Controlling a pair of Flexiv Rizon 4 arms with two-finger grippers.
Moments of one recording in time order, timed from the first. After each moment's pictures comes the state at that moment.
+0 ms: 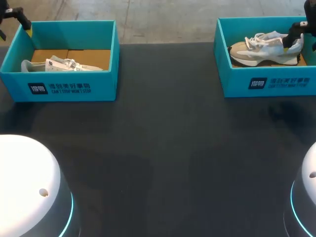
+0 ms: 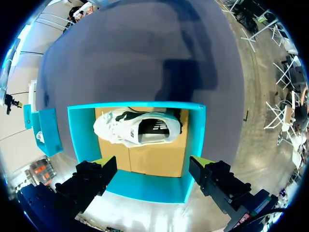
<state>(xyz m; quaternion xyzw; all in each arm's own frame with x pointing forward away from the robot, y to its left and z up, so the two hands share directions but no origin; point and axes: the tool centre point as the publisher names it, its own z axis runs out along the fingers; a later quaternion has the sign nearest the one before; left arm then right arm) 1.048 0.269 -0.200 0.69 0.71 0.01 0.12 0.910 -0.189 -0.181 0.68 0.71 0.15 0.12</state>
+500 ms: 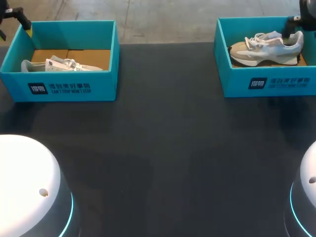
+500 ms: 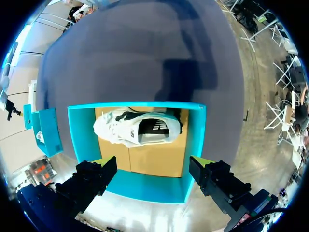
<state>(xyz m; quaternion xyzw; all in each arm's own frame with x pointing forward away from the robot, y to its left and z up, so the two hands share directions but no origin) 1.048 0.269 -0.200 0.69 0.71 0.01 0.12 0.975 -0.215 -0.184 0.69 0.67 0.13 0.24</state>
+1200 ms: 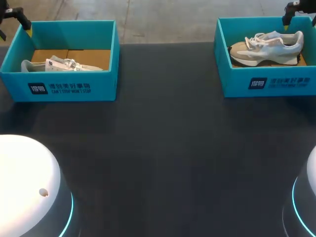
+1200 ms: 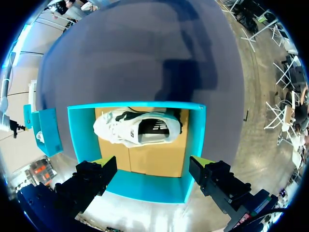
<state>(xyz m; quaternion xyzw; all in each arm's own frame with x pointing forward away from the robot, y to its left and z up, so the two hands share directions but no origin) 1.048 0.269 -0.200 0.69 0.71 0.01 0.12 1.076 -0.258 -0.215 0.69 0.70 0.09 0.17</state>
